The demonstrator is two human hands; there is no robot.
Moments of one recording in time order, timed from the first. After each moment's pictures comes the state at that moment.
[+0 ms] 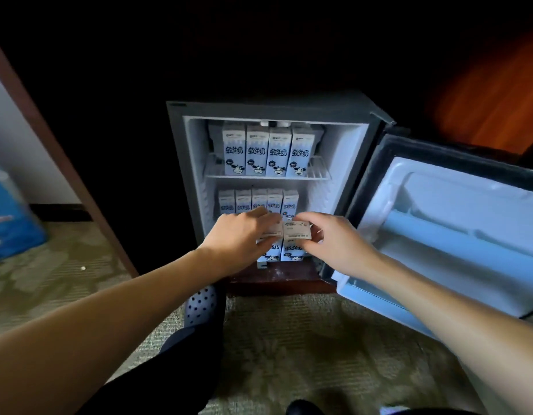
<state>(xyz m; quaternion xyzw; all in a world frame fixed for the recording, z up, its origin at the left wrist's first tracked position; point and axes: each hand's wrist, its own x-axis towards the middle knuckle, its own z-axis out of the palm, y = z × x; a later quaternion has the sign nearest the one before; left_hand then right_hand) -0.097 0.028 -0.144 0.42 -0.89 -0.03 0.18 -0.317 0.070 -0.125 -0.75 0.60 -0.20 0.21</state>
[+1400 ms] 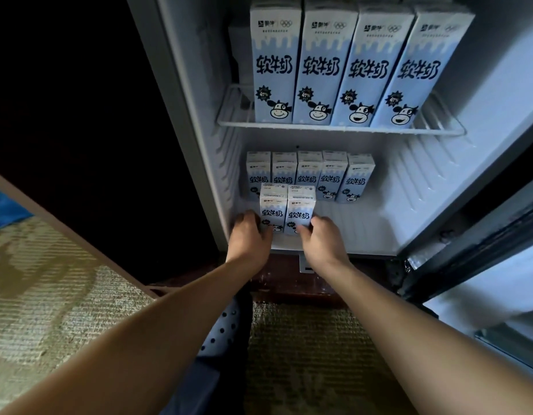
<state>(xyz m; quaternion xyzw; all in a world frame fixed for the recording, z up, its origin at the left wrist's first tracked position) -0.093 -0.119 -0.377 0.70 -0.60 -0.28 0.26 -0.247 -0.117 -0.380 -0.63 0.69 -0.26 0.24</state>
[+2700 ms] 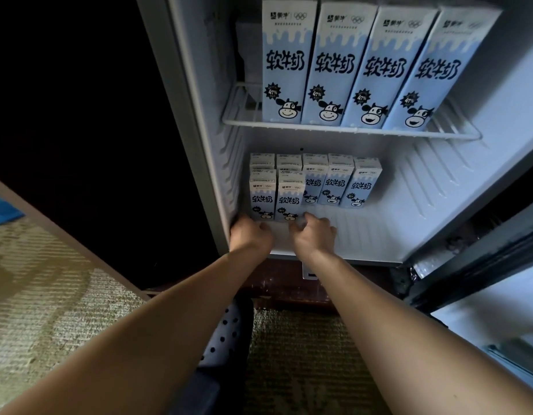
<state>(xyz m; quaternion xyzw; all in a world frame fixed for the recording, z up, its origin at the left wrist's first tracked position) -0.096 -0.137 -0.366 0.77 -0.50 -0.34 0.23 -0.223 -0.142 -0.386 -0.56 0.76 -0.20 0.26</state>
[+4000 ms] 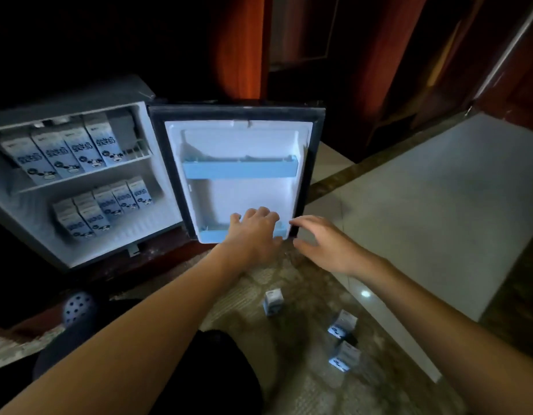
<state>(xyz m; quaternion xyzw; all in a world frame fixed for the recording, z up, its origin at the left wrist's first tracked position) -0.366 0.260 -0.097 0.30 -0.94 -0.14 -0.03 -0.501 0.387 -0.107 -0.54 0.79 -0.20 0.18</state>
